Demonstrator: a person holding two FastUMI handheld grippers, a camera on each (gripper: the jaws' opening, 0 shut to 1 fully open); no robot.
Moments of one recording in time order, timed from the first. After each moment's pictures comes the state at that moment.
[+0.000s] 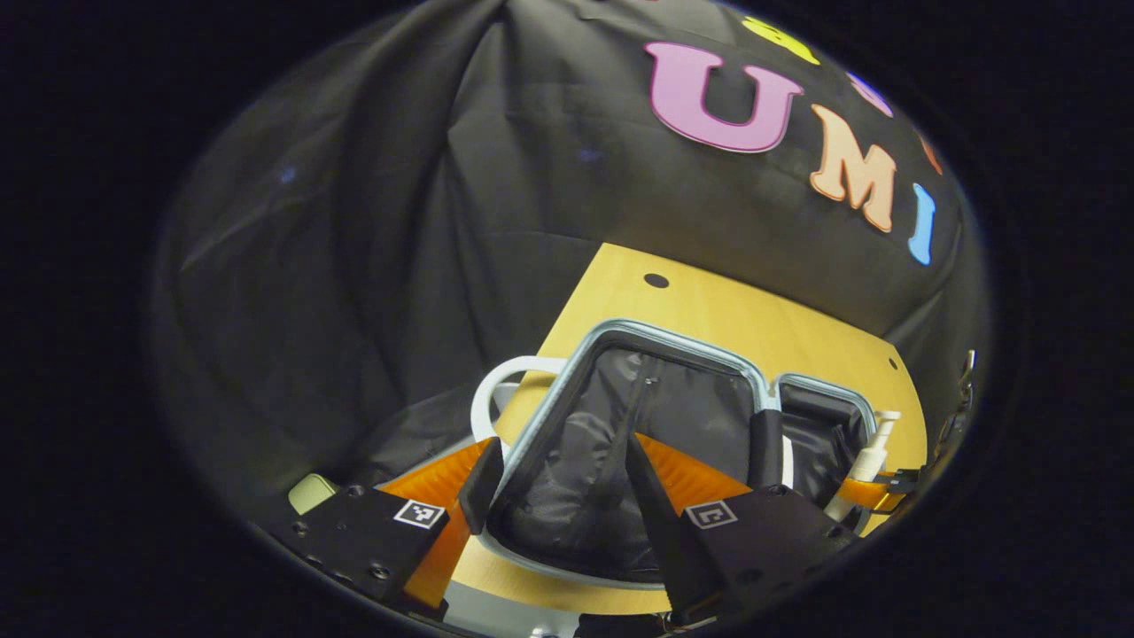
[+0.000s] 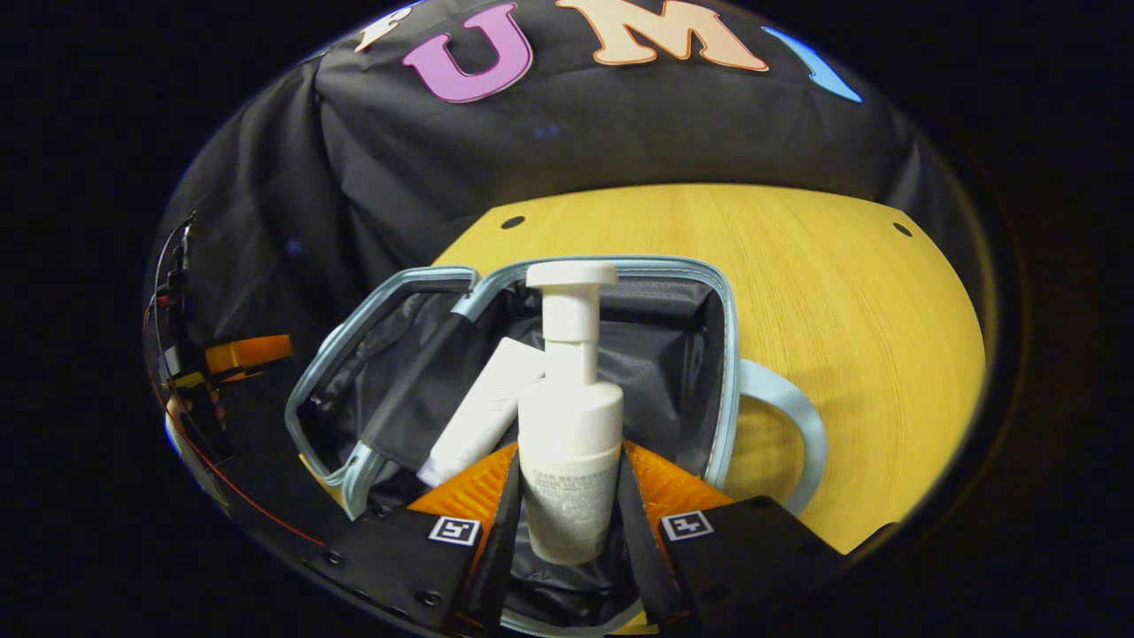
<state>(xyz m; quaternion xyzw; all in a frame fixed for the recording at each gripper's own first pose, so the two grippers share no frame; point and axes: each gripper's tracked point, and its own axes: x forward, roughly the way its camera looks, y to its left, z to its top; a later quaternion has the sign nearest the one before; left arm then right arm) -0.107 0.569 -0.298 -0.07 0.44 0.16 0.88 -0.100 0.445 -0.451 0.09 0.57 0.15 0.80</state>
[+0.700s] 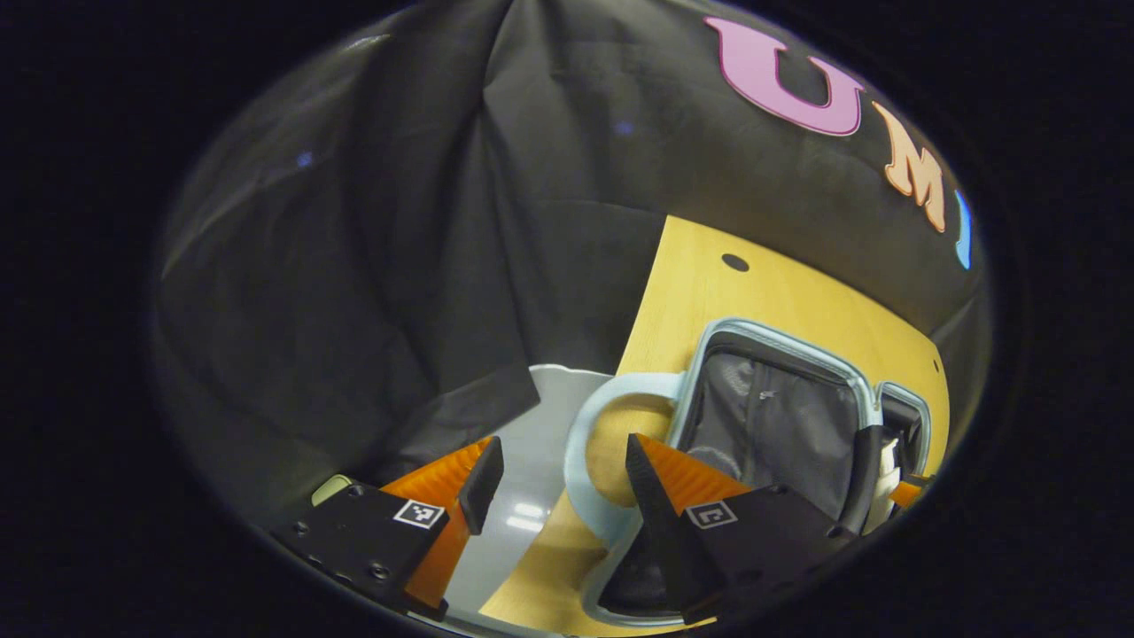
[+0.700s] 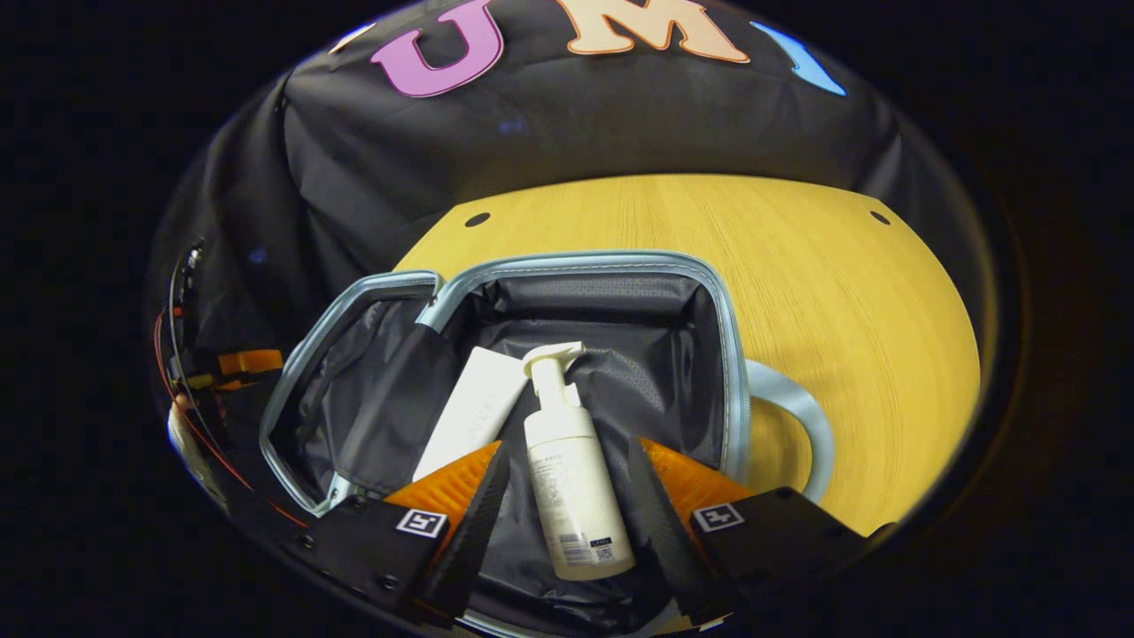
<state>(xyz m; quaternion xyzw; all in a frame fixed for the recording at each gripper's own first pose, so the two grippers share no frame) -0.088 0.659 -0.360 -0.05 0.50 0.20 0.84 -0.081 0.454 -0.447 0.10 0.56 0.10 0.81</state>
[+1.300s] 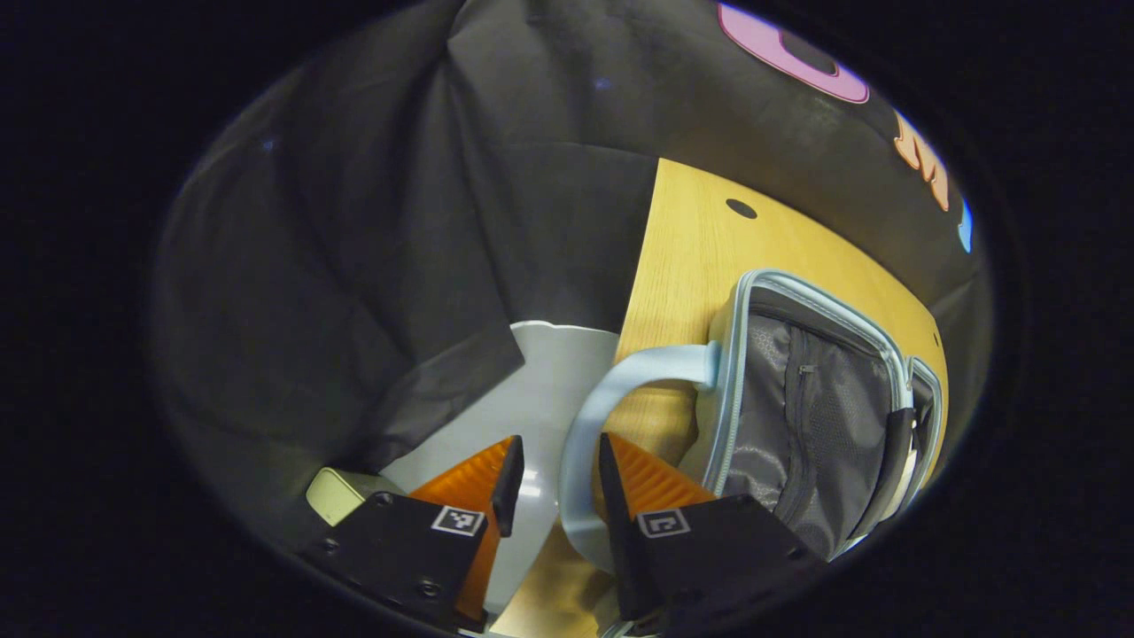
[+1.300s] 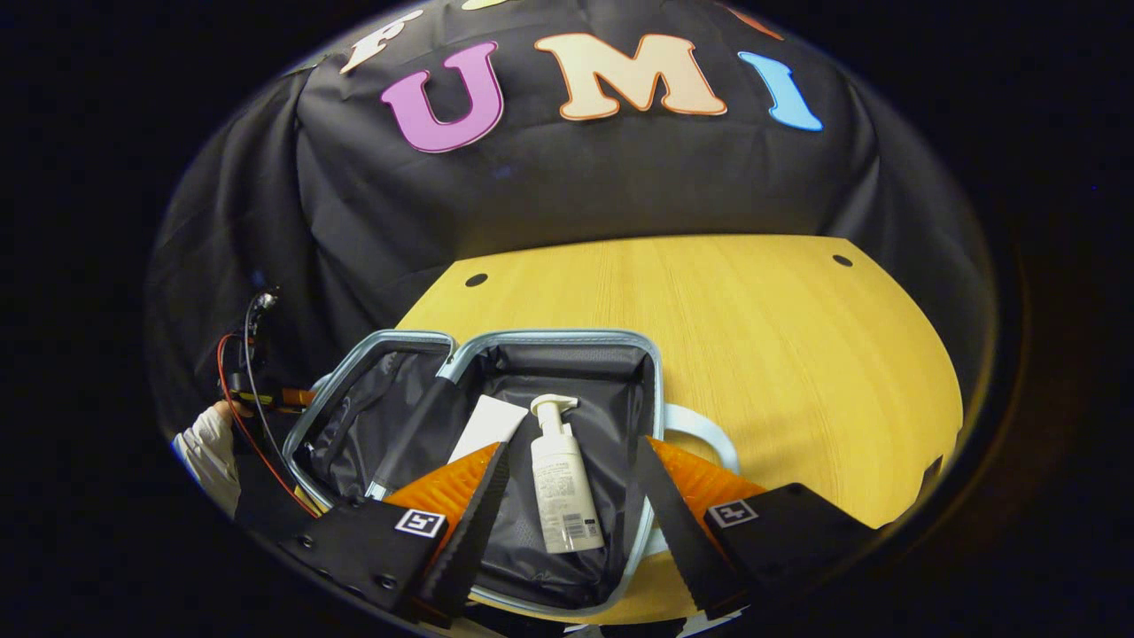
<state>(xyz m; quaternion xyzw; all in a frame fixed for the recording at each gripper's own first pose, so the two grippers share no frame) -0.083 0.662 -0.420 -0.08 0.57 0.16 0.80 -0.061 0.416 -0.372 0.09 0.48 0.08 0.87</state>
